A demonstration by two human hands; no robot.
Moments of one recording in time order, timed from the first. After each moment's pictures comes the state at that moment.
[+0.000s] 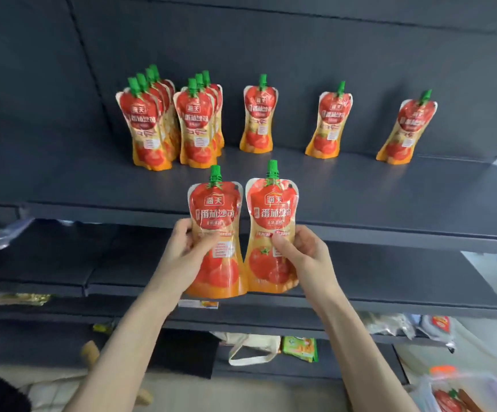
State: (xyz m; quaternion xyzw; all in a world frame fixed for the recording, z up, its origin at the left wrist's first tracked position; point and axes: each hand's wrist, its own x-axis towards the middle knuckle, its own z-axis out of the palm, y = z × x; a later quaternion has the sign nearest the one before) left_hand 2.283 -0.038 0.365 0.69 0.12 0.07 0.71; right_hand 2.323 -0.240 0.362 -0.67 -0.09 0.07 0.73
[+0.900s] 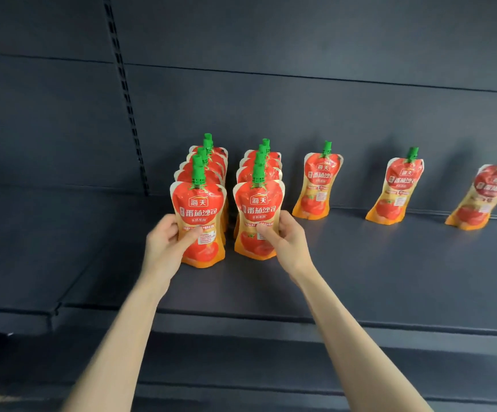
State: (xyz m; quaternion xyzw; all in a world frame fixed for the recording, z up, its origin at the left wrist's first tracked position) left_hand 2.453 0.167 0.381 0.67 0.04 0.22 0.70; right_hand 2.512 -0.045 0.389 -0.69 -0.17 -0.04 0.70
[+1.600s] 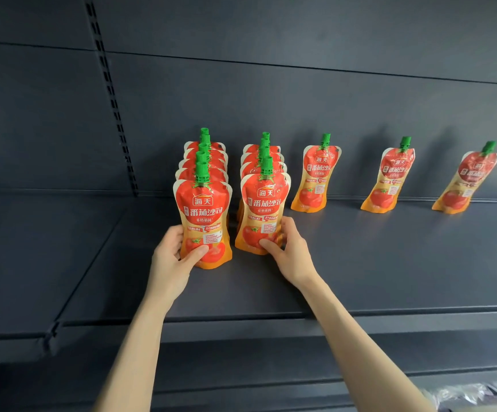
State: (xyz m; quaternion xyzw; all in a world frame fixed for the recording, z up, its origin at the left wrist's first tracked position) left_hand 2.460 0.185 0.351 0.72 -0.02 0.20 0.67; right_hand 2.512 -0.037 0.358 -0.83 -0.13 -0.08 0.54
